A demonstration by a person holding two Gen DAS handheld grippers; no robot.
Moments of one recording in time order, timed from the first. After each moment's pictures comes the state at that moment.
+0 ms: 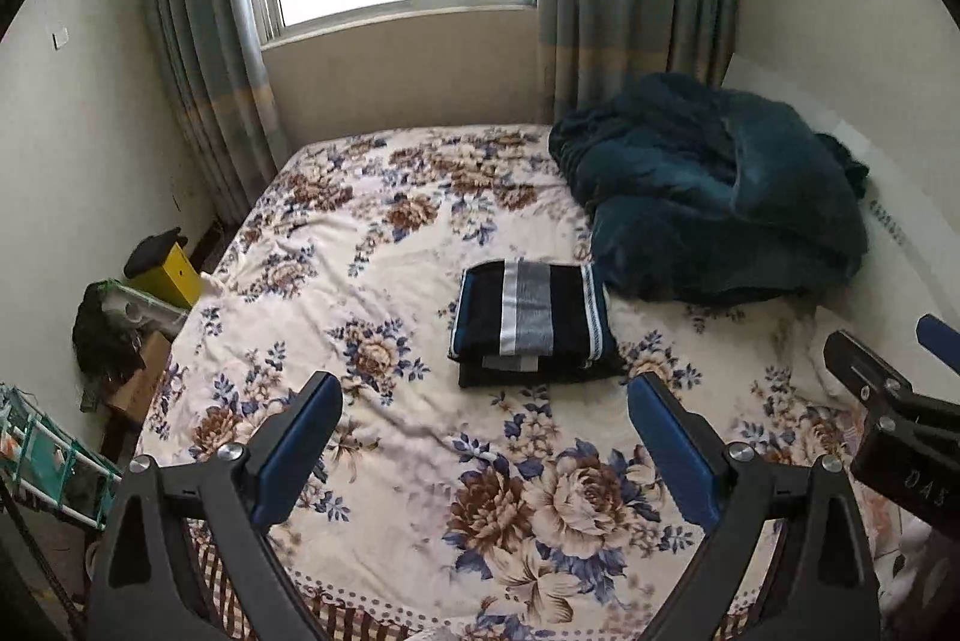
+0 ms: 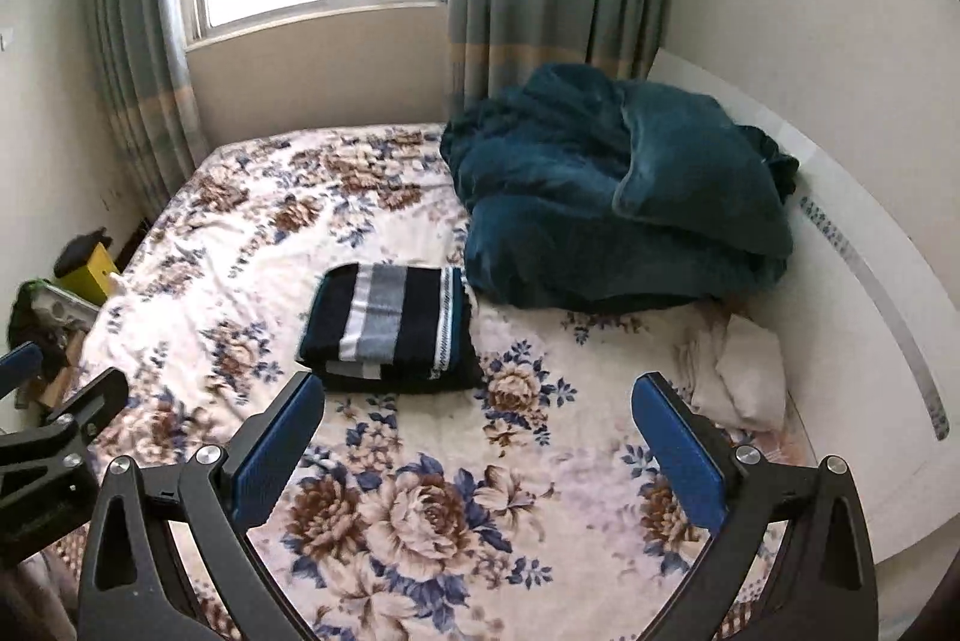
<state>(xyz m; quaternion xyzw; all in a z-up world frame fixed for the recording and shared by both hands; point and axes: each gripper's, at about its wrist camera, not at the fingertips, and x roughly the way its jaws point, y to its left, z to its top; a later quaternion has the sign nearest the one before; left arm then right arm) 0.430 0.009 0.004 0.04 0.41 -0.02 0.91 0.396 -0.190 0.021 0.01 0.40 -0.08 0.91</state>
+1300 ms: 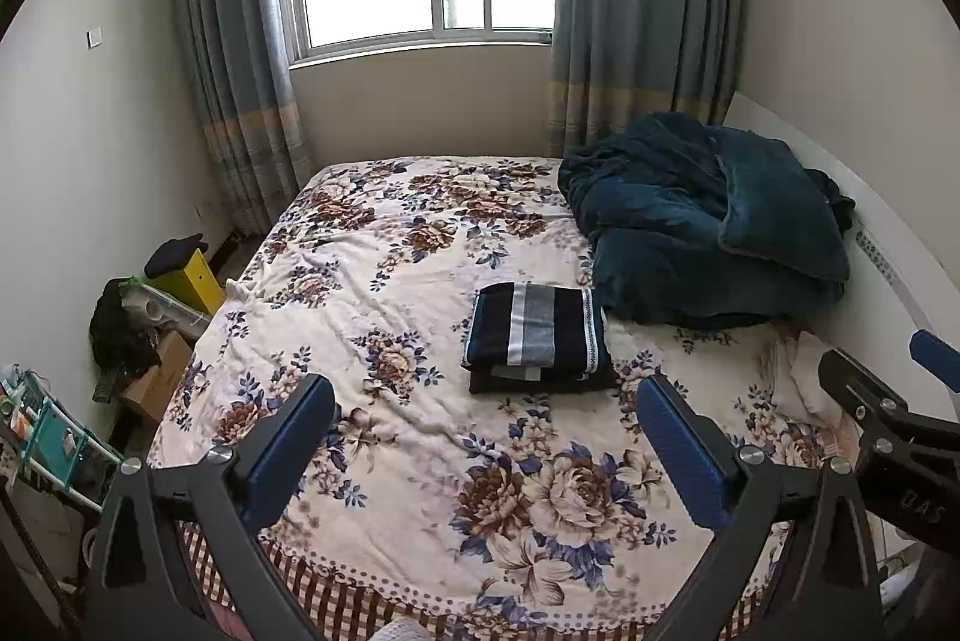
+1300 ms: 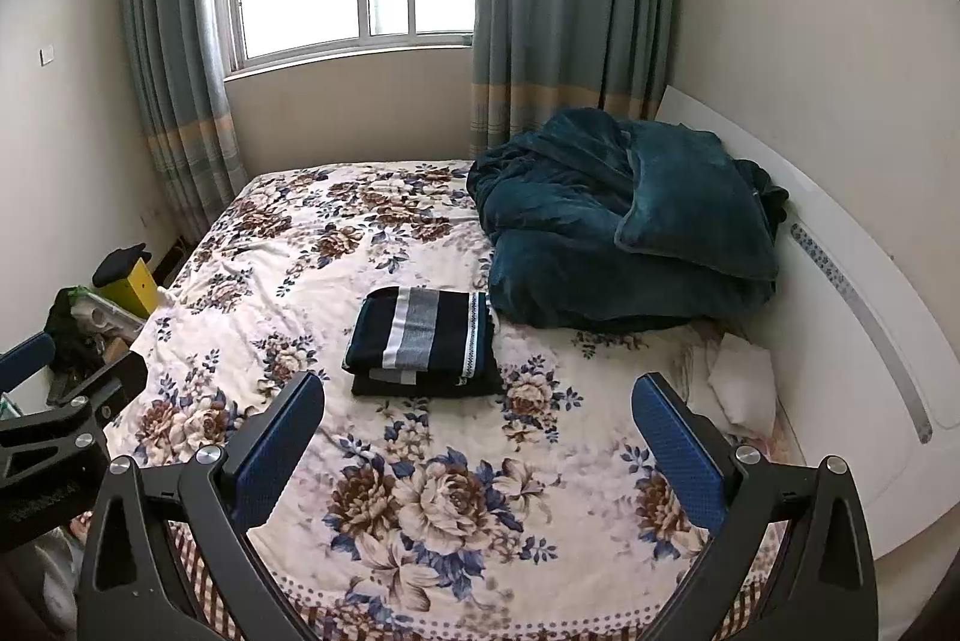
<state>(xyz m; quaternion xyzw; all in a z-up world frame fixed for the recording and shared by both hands) 0.370 0.024 0.050 0.02 0.38 -0.01 0.92 0.310 -0.181 0.125 0.01 0.37 -0.05 0.93</state>
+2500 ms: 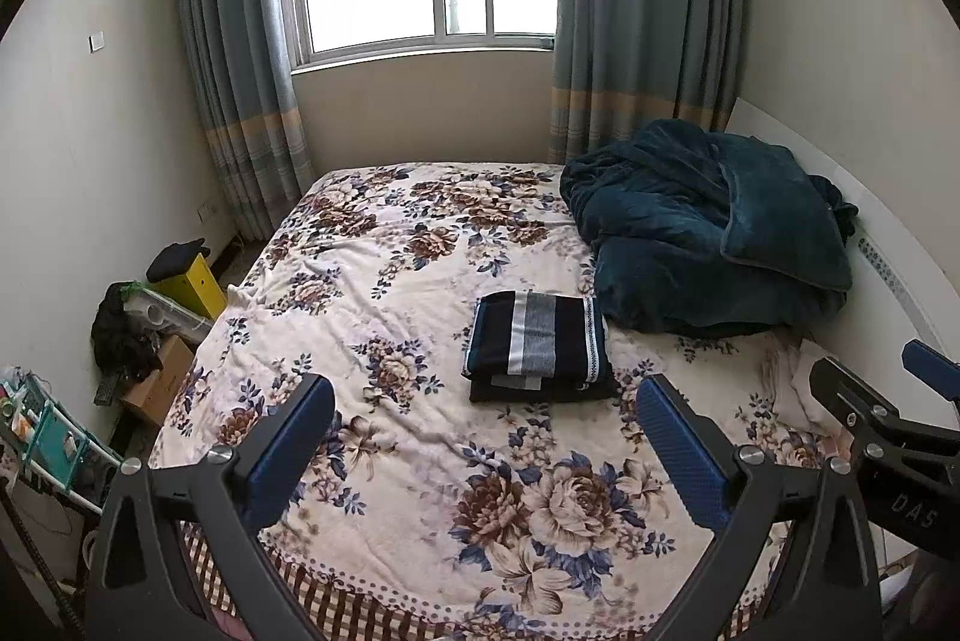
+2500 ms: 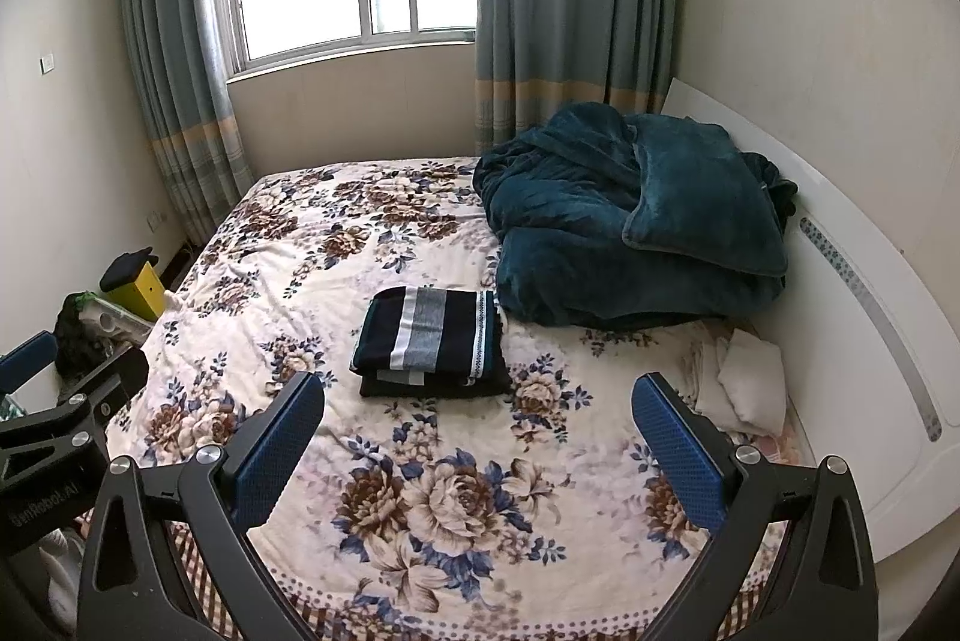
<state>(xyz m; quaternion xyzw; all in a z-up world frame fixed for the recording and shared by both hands) 0.375 0.016 0.053 0.02 0.38 0.00 0.93 0.316 -0.189 0.124 0.02 0.38 -0.03 0.93</state>
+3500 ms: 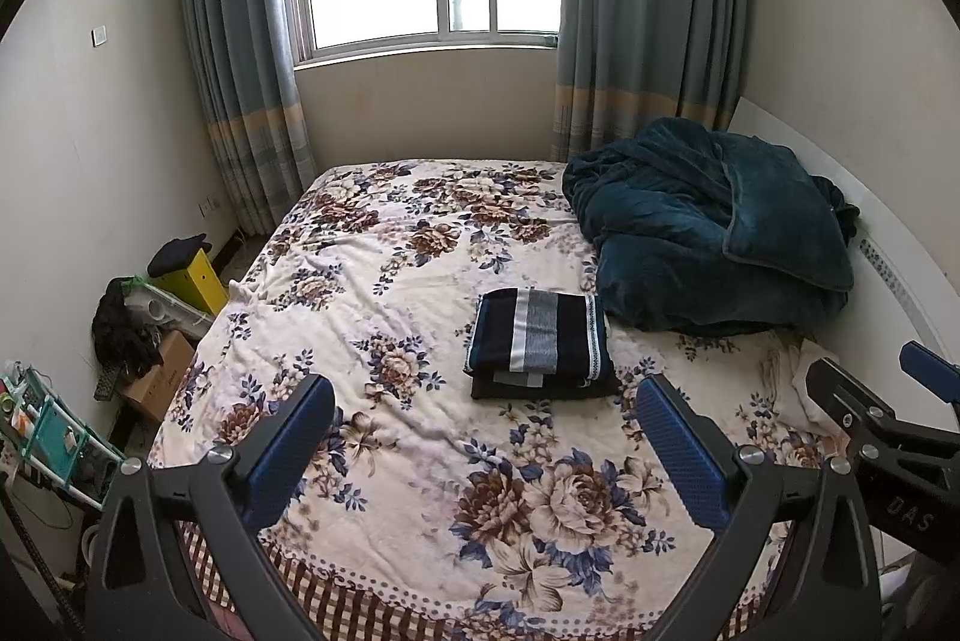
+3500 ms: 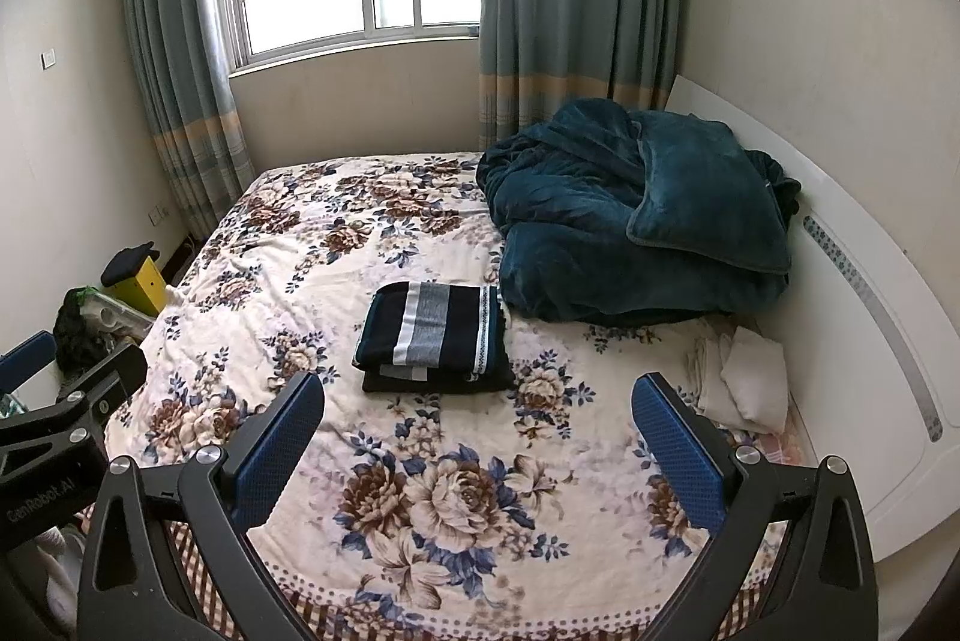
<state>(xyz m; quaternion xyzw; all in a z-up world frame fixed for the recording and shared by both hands) 0.368 0.017 0.051 0.02 0.38 0.01 0.93 0.315 -0.182 0.121 0.01 0.38 -0.03 0.93</state>
